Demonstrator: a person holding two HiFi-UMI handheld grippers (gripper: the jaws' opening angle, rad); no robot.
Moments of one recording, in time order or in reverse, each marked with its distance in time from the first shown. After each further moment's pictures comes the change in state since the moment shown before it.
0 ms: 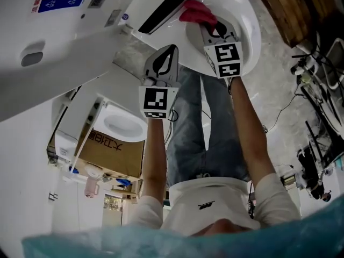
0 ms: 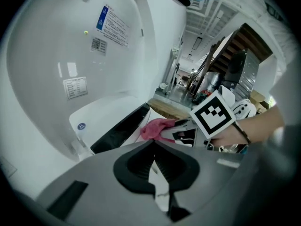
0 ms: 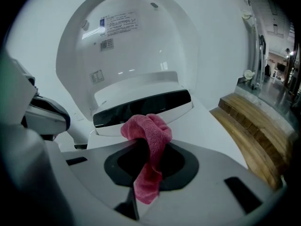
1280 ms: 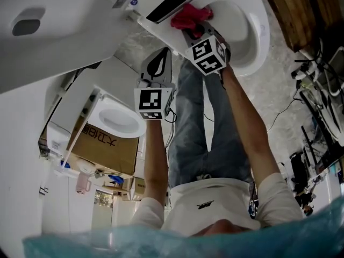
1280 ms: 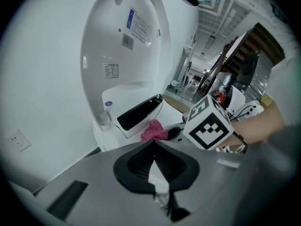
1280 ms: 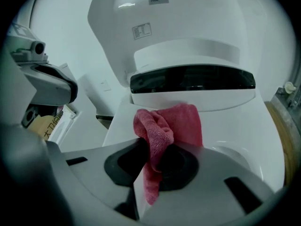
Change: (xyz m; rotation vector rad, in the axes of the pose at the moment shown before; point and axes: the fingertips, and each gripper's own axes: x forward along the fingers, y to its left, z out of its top) left arm -0.038 0.030 -0.059 -0.098 0.035 0.107; right arm 0.045 0.103 -0.063 -0.294 0.220 0.242
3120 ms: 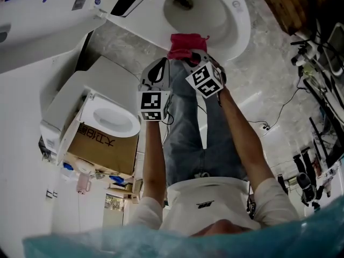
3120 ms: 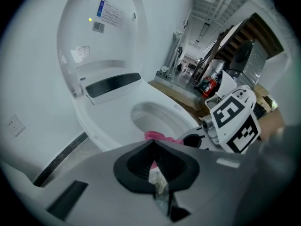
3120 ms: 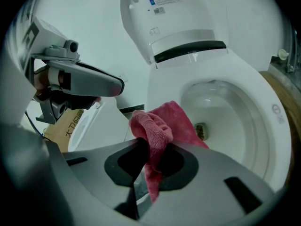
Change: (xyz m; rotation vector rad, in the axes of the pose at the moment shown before) left arm -0.003 -0.105 -0.086 0.038 0.147 -0.052; right arm -0.086 0.078 -0.154 0.134 0.038 0.132
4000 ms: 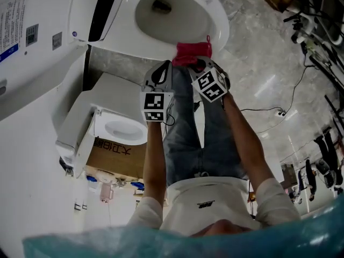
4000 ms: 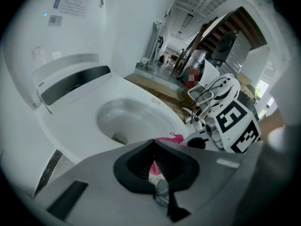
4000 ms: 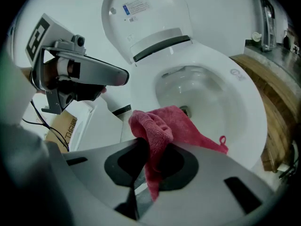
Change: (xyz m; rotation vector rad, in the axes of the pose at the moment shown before) left arm 0.042 -0.073 0.006 0.143 0.105 -0.172; right arm -0.046 -0.029 -0.072 0.199 -0.007 -0.078
